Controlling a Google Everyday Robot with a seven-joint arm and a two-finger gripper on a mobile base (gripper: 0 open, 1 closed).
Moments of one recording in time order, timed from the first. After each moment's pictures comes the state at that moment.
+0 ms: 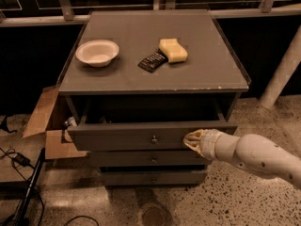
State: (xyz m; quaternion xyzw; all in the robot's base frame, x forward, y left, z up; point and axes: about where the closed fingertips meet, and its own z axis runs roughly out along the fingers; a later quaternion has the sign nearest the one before) arm 0.561 -0.166 0.622 -0.55 0.69 -0.02 0.46
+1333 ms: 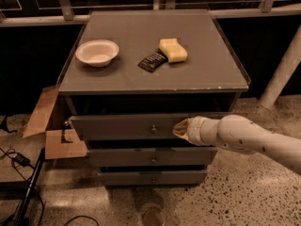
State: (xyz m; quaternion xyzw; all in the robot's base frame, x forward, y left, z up) arm 0.611 -0.130 0.620 -0.59 0.68 -0.01 0.44
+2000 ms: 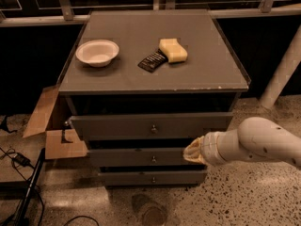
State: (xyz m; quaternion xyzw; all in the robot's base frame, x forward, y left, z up) arm 0.501 -0.149 0.629 -0.66 0.67 0.06 0.33
